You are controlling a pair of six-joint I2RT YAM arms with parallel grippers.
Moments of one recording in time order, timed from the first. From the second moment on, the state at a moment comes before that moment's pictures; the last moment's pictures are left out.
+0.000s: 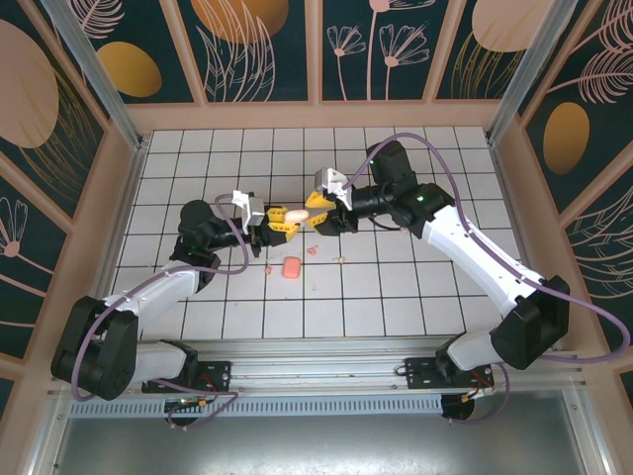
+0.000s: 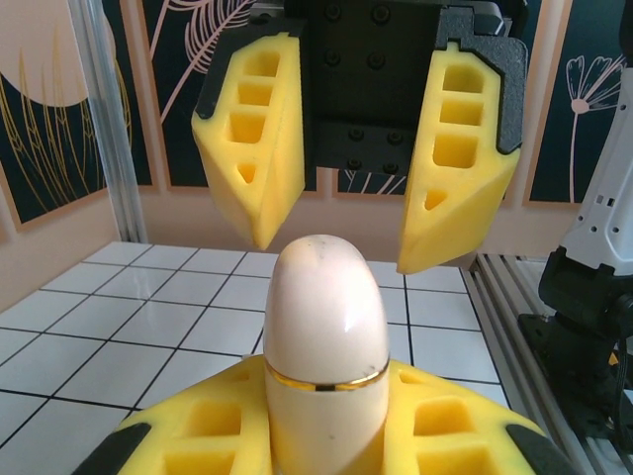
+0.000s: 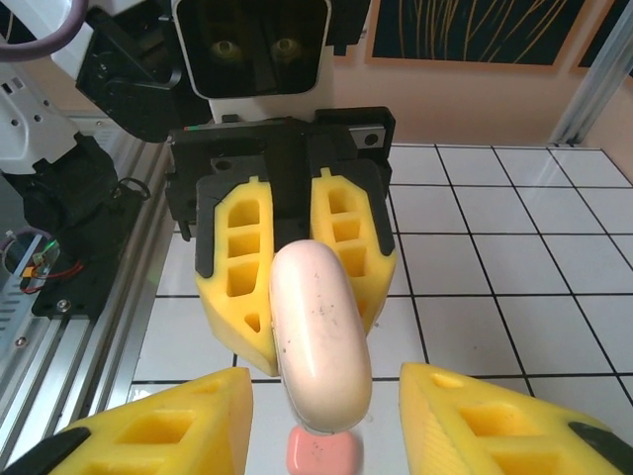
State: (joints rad) left arm -0.38 1.29 0.60 0.80 1.05 -0.10; right arm 0.61 1.42 1.33 -0.49 -0.85 -0.57
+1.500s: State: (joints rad) left arm -0.39 1.29 0.69 0.52 1.07 0.09; right arm 0.64 1.46 1.45 -0.70 -0.71 -0.71
